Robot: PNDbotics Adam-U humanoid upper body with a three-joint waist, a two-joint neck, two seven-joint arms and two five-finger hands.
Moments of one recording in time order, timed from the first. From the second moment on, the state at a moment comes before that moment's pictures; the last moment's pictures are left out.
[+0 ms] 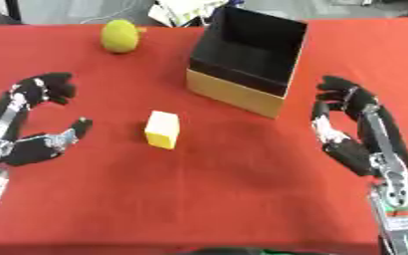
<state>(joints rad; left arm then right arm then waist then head) -0.16 0.28 -0.03 -1.86 -0.40 -0.14 -0.13 -0.19 -0.24 0.04 -1.76 0.26 -0.22 0.06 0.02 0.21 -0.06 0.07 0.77</state>
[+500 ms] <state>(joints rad) -0.20 0.41 -0.07 -1.88 -0.41 -0.13 -0.16 -0.18 -0.24 0.04 -1.76 0.26 -0.22 0.06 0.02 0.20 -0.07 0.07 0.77</state>
